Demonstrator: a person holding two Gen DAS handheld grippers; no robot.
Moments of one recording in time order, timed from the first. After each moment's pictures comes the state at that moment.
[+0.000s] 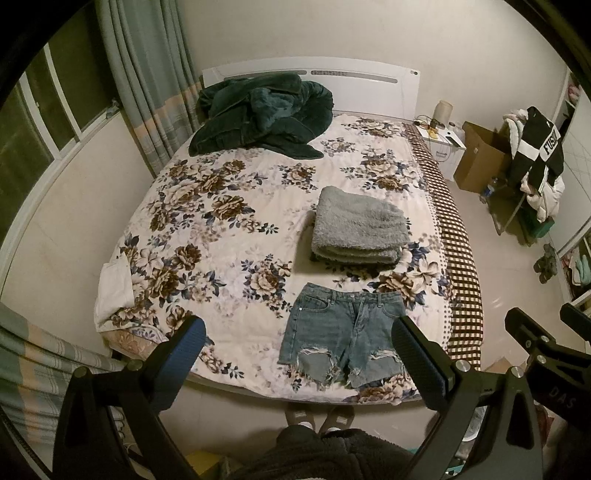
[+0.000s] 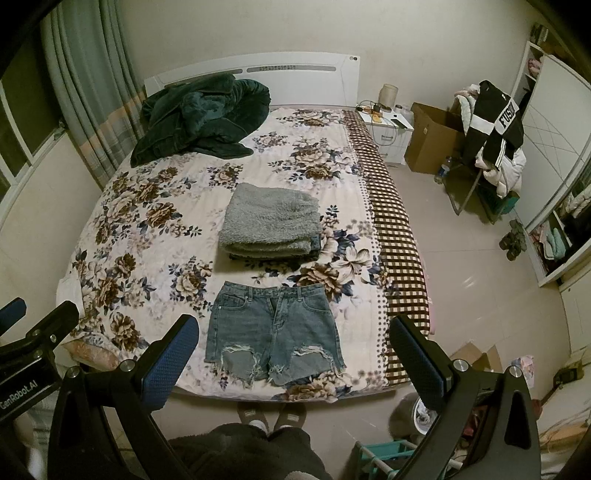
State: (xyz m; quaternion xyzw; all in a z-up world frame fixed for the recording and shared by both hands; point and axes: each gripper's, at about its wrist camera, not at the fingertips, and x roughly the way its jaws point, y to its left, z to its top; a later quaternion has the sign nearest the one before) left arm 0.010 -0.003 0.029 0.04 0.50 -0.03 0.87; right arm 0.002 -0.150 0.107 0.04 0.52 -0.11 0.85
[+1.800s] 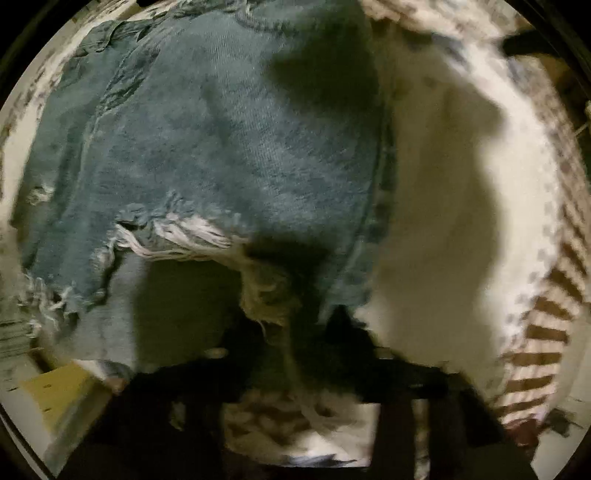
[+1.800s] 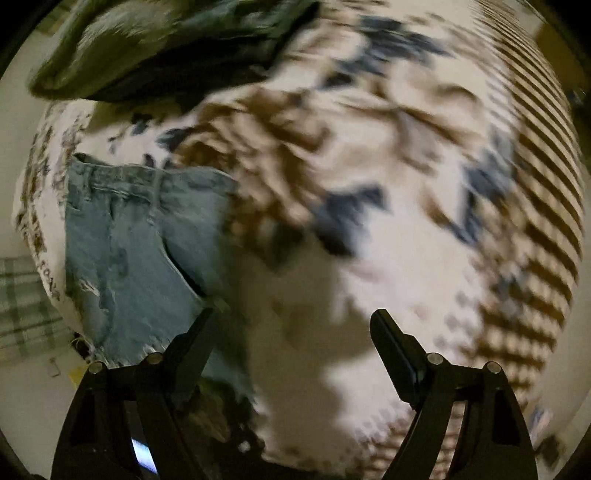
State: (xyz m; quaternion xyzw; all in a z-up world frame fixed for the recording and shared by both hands) left arm 0.036 -0.305 -0.593 -0.03 0.68 0.01 0.74; right arm 0.187 -0.415 -0.536 0.04 0.74 0.10 0.66
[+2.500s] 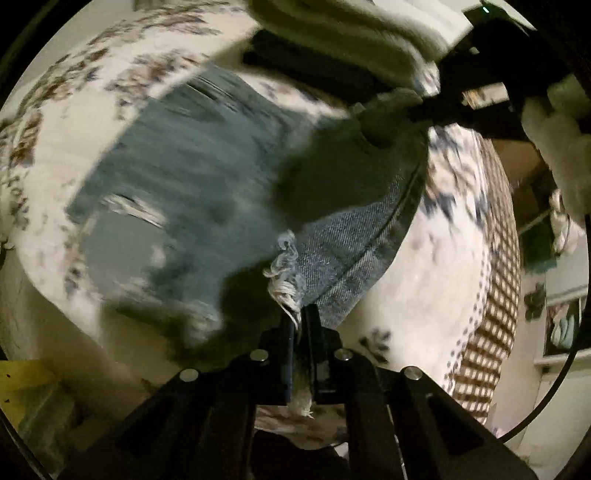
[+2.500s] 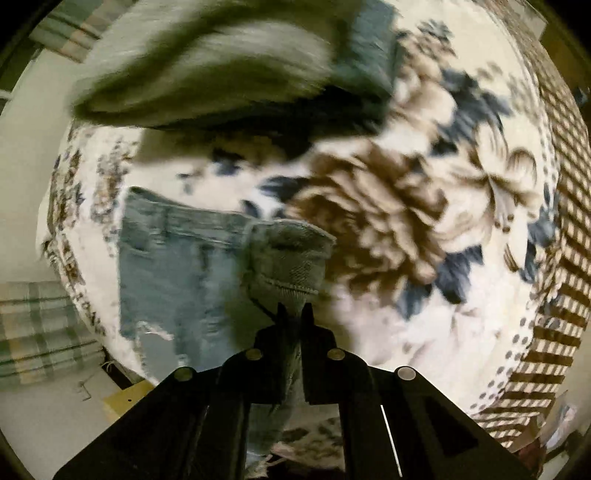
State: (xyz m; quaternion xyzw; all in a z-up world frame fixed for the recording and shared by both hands) left arm -0.001 -0.141 -0.468 -0.16 0.57 0.00 0.81; right arm 0.217 -0.320 -0.475 0.08 0.72 0.10 0.68
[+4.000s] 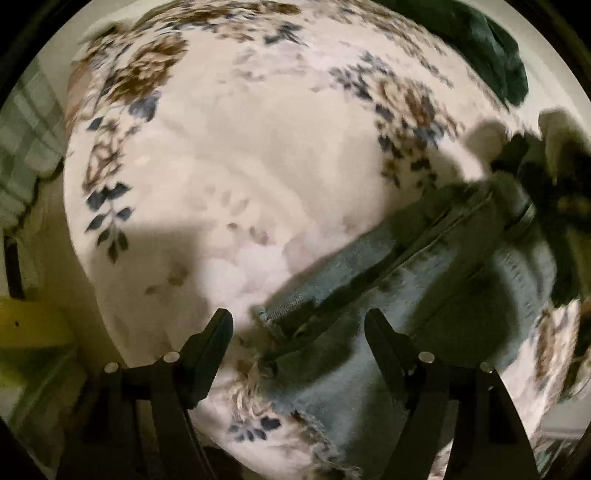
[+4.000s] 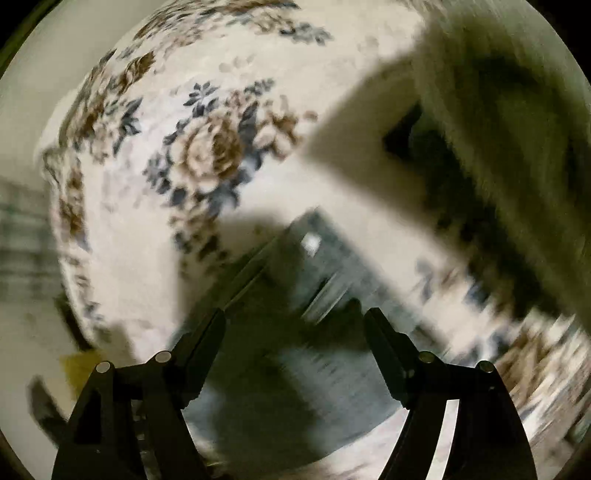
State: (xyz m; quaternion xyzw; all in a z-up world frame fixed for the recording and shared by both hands) left arm 0.056 0.093 -0.565 -0.26 0.56 0.19 0.76; right arm 0.278 0.012 -0.507 -0.13 0.68 0.20 0.69
